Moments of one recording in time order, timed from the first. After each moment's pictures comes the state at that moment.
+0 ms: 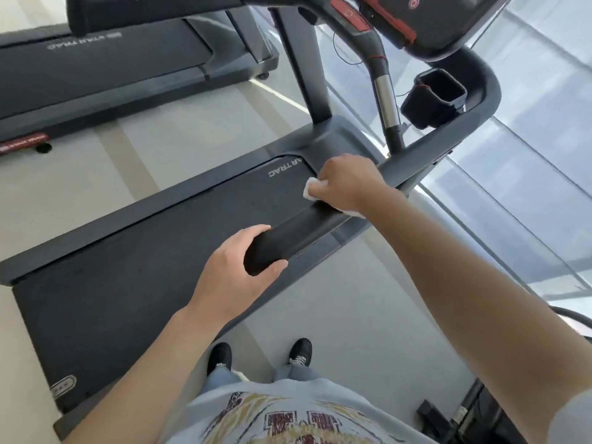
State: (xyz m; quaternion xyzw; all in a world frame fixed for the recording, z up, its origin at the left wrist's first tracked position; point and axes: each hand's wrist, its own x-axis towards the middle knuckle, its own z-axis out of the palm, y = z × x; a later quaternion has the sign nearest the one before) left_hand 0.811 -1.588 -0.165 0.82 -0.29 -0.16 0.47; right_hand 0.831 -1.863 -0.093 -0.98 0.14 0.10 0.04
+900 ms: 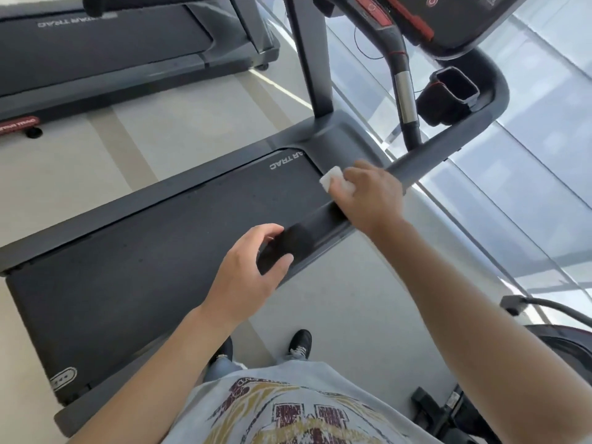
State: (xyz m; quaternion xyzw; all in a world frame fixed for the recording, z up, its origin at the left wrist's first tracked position) left_hand 0.816 -1.552 -0.180 0.78 -0.29 -0.17 0.53; right_hand 0.797 -1.809 -0.120 -0.96 0.23 -0.12 0.06
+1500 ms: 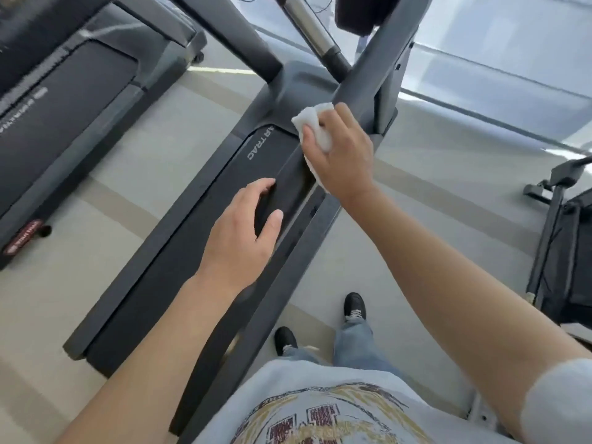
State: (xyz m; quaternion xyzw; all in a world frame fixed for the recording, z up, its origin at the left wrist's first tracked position) left_hand 0.845 -1.664 -0.138 0.81 -0.45 -0.18 0.33; right_hand 0.774 -1.875 -0.168 -0.83 0.32 -0.41 0.19
